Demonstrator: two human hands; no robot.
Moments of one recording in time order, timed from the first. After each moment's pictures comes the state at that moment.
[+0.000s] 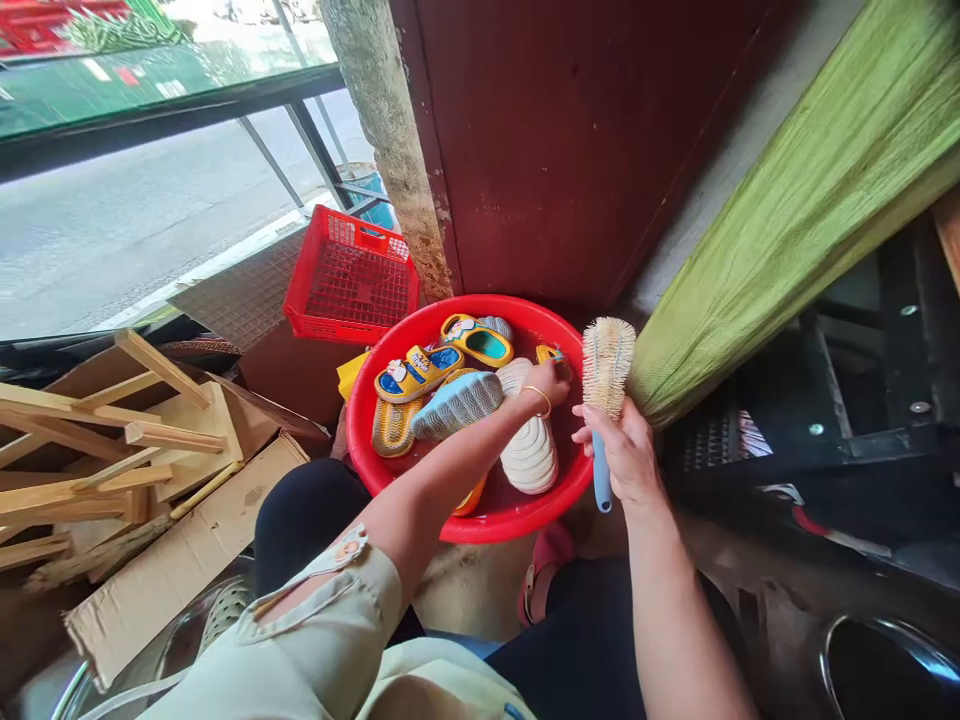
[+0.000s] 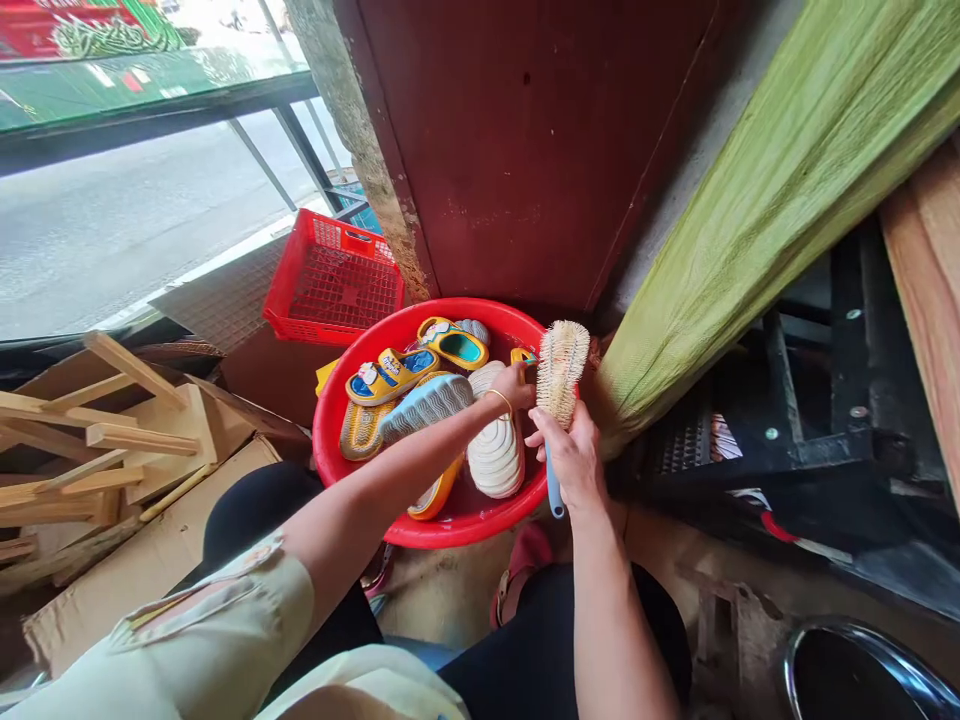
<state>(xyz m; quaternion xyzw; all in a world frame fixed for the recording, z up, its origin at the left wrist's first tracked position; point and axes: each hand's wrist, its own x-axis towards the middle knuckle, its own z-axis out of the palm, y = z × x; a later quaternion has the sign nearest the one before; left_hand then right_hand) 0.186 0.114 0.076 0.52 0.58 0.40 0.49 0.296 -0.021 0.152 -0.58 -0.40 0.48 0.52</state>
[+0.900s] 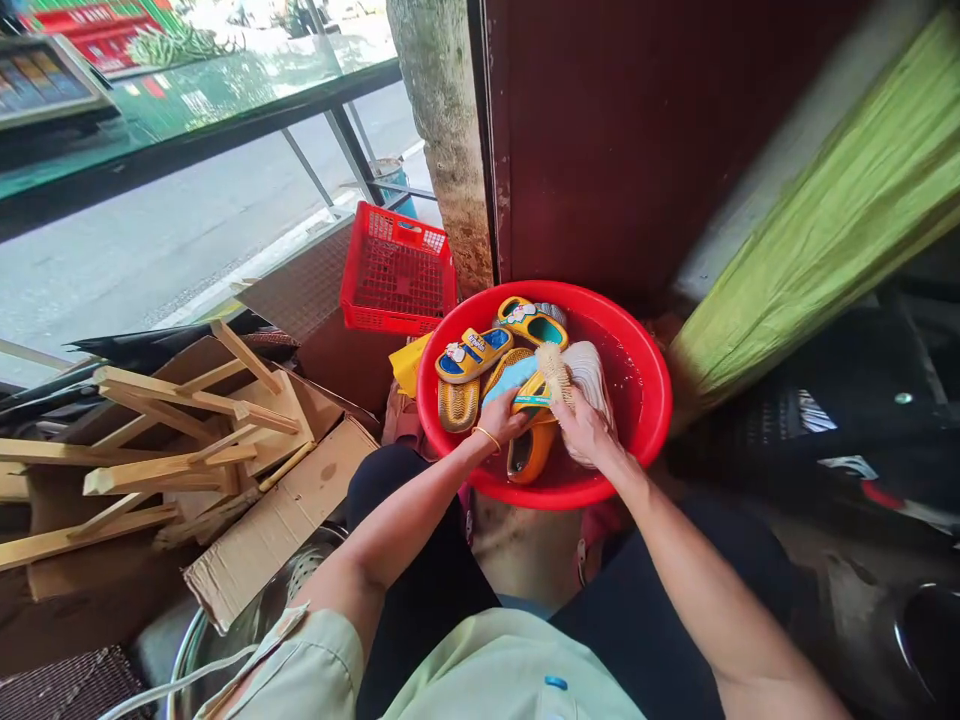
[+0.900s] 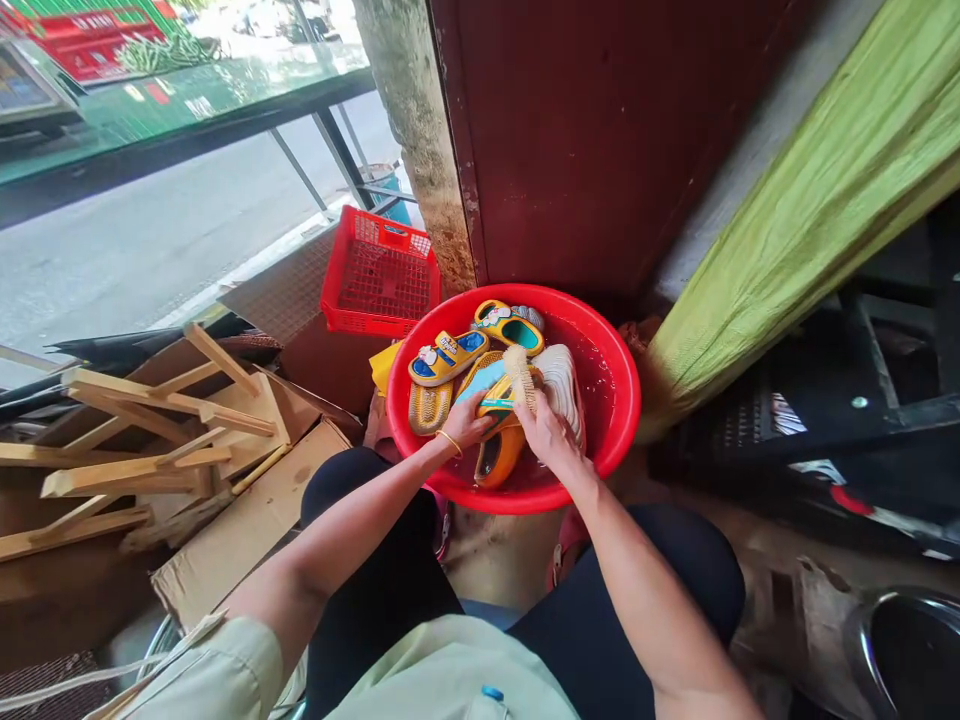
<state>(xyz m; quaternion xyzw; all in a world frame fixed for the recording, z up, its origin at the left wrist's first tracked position) -0.014 -0.003 0.058 0.67 0.62 0.20 0.36 0.183 -0.029 0.092 -0.62 -0.74 0.24 0.14</state>
